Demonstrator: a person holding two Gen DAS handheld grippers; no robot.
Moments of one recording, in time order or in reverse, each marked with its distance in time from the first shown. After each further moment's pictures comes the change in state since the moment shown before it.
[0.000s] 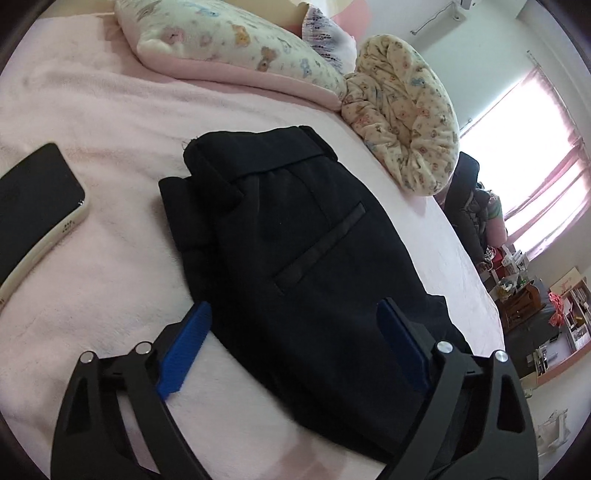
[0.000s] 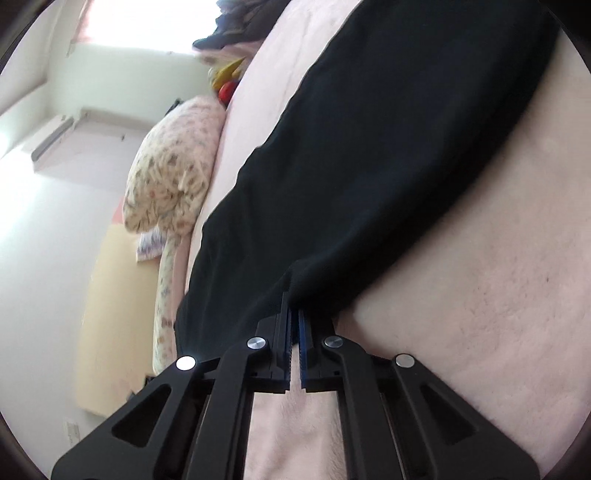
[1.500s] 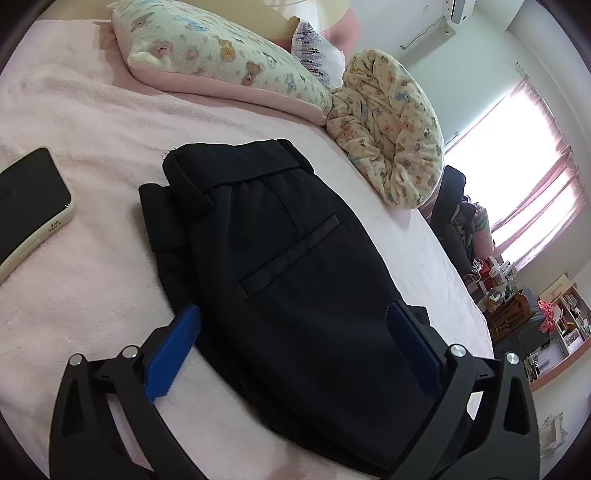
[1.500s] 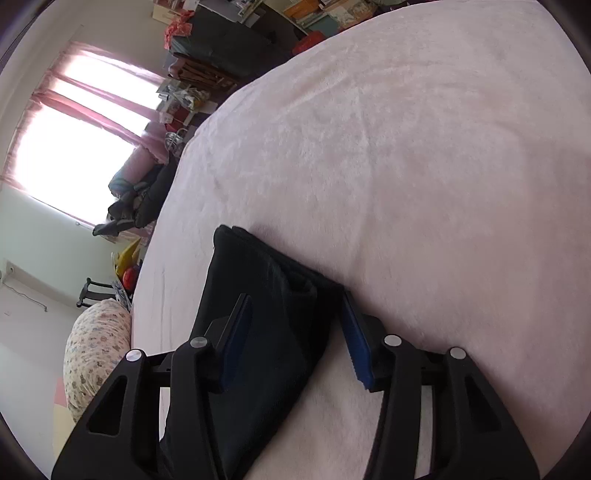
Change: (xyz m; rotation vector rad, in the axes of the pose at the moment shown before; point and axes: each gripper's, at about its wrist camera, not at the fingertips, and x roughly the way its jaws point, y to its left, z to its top) left arm 0.002 -0.018 -0.002 -0.018 -0.062 -0.057; right arm -0.224 -0.141 0.158 0.295 -0.636 -0.354
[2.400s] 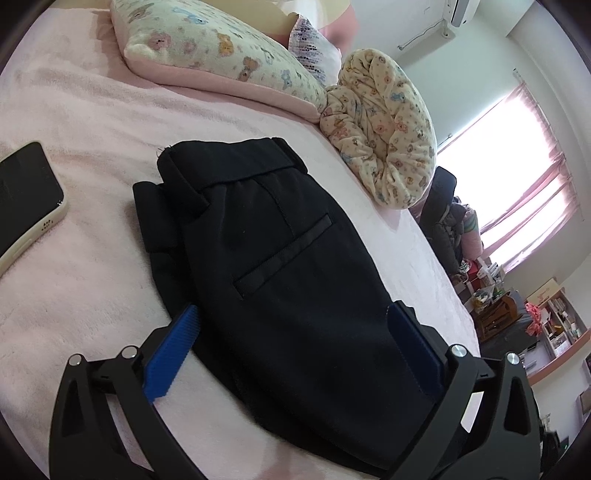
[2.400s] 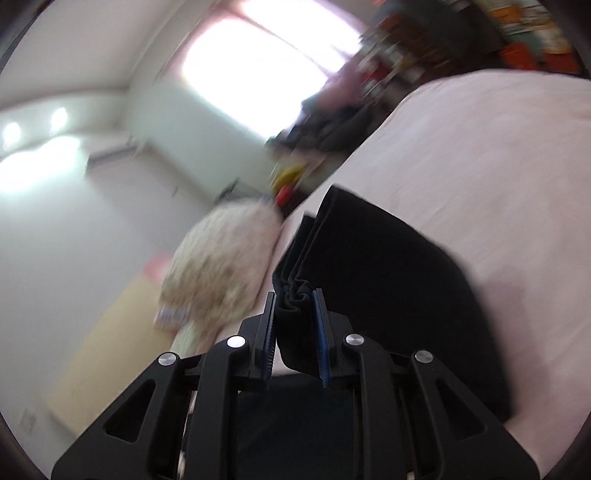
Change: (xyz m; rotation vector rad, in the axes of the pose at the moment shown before) left arm -0.003 0.006 0.002 -0.031 0.018 -0.059; right arm -0.046 0.236 -0.157 -0.471 0.207 0.562
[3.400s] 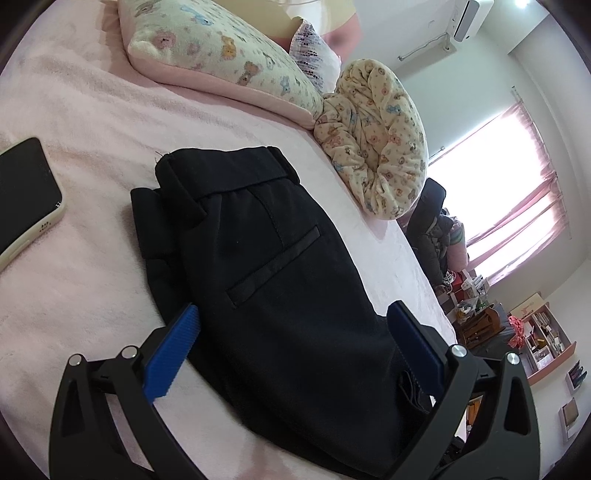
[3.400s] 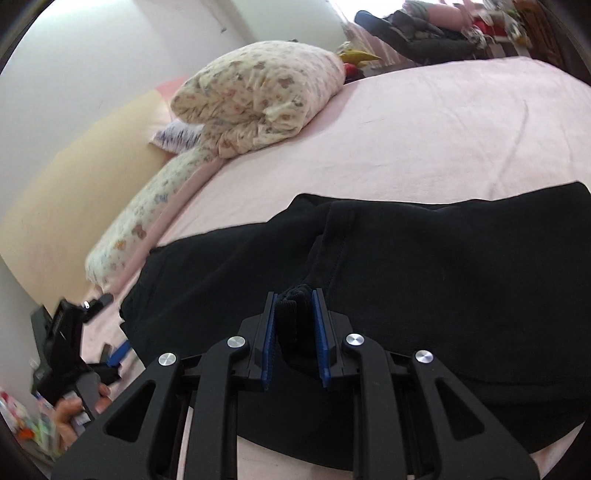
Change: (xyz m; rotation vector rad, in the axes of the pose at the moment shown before) left arm -0.006 0.001 0.006 -0.053 -0.010 -0.055; right arm 0.158 0.106 -0.208 -0.426 0.432 -0.082
